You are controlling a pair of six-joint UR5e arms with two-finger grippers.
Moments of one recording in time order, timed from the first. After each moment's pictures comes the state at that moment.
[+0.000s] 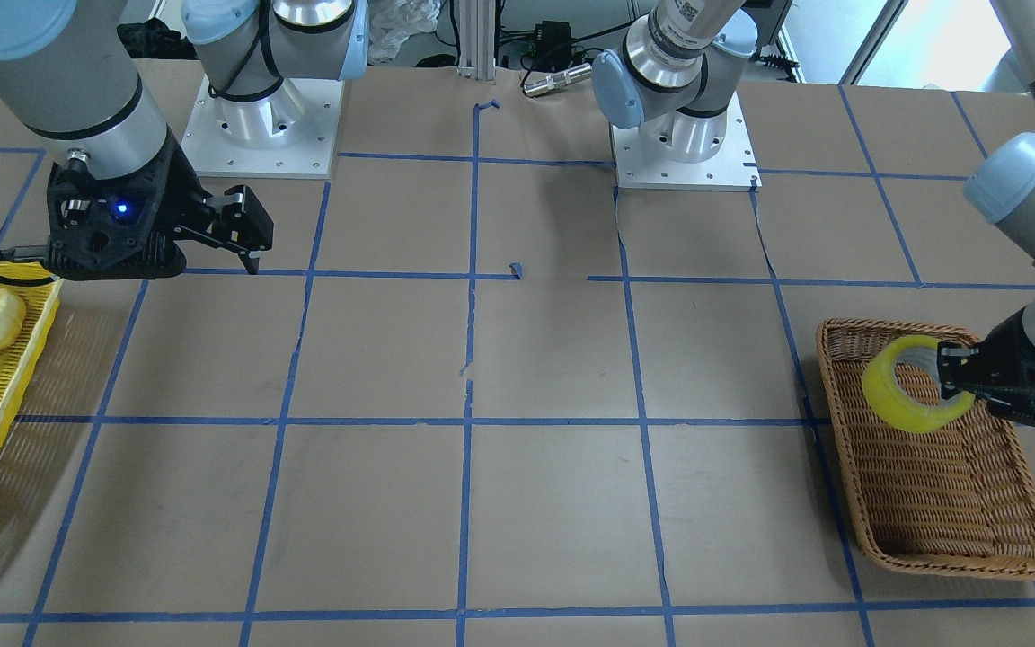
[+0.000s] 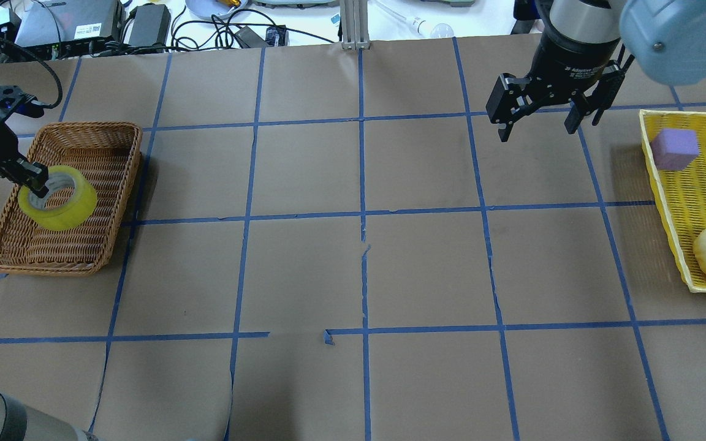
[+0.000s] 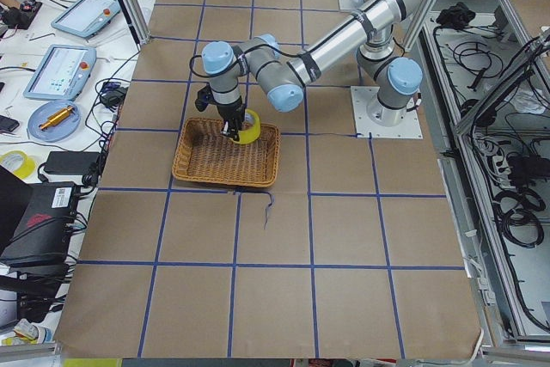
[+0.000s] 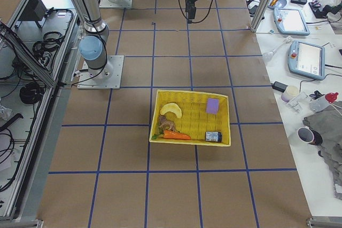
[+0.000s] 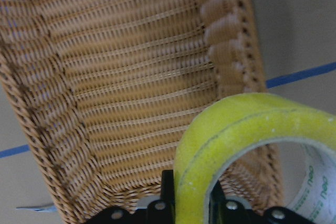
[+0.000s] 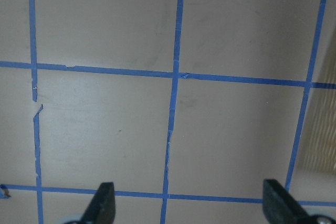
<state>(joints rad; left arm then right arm) -1.03 -1.94 -1.66 -1.10 1.70 0.87 1.57 -1.47 1.51 -1.55 -1.59 -0.08</state>
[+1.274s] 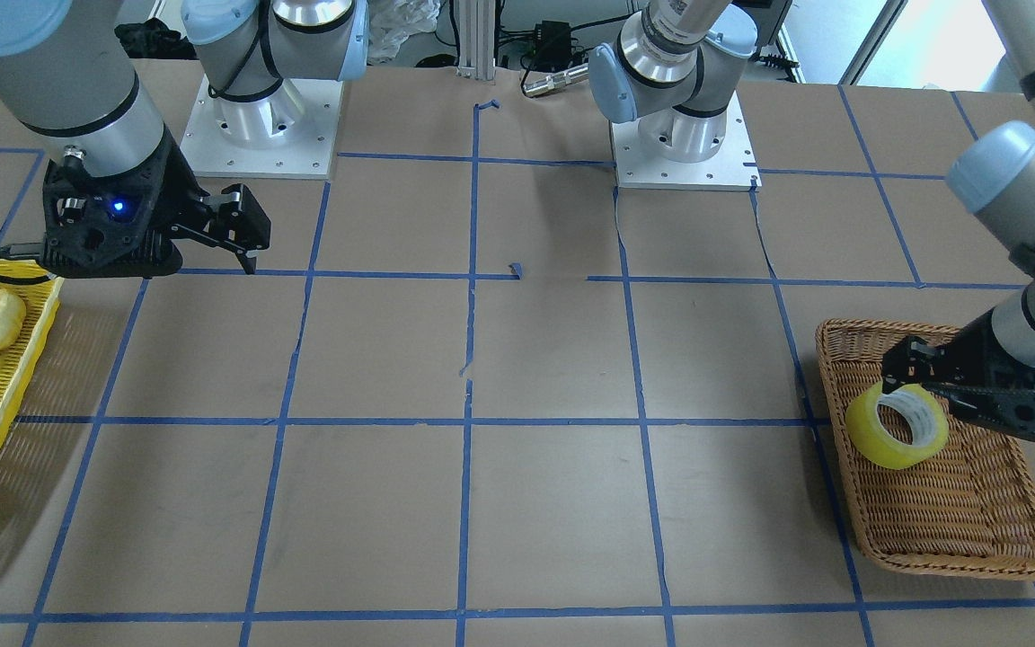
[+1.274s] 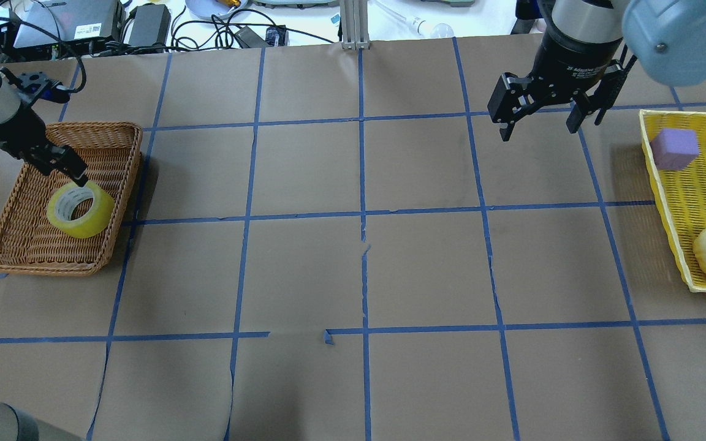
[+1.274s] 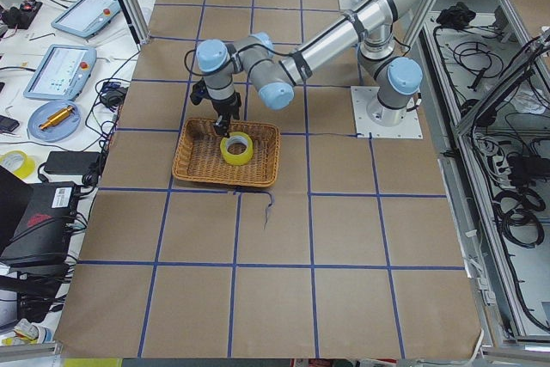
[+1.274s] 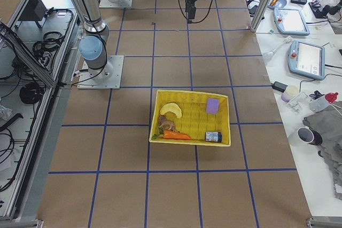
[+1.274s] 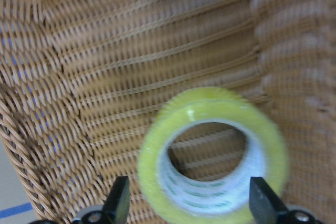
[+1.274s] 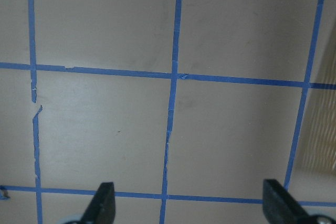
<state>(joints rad) -1.16 -1.87 -1.61 -1.30 1.64 0.72 1.56 -1.48 1.51 -1.56 -1.59 -0.09</state>
